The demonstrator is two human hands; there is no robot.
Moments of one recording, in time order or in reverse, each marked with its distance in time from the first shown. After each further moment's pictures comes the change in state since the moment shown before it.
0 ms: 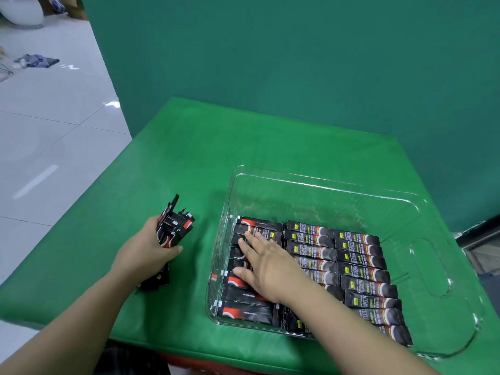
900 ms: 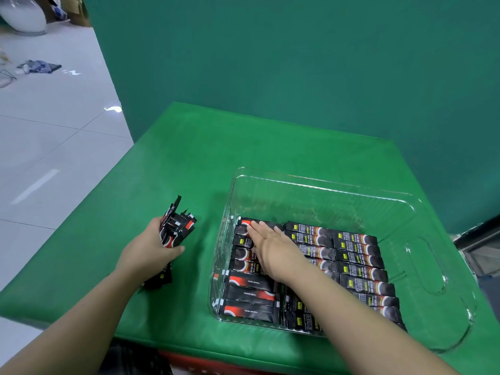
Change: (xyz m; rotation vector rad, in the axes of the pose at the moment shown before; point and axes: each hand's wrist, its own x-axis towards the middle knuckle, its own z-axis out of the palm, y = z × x) left_hand -0.002 0.001 -0.001 -0.035 -0.015 -0.009; right_hand 0.027 0.021 0.004 -0.003 0.111 0.031
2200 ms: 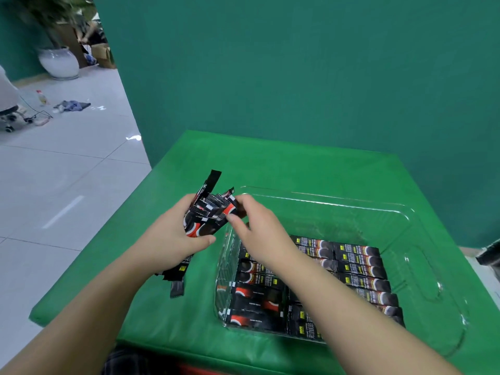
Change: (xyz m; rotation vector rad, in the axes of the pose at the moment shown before) left_hand -0.074 0.116 -0.088 -0.192 -0.065 0.370; right_hand -0.043 -0.058 -0.111 0.740 0.437 -0.073
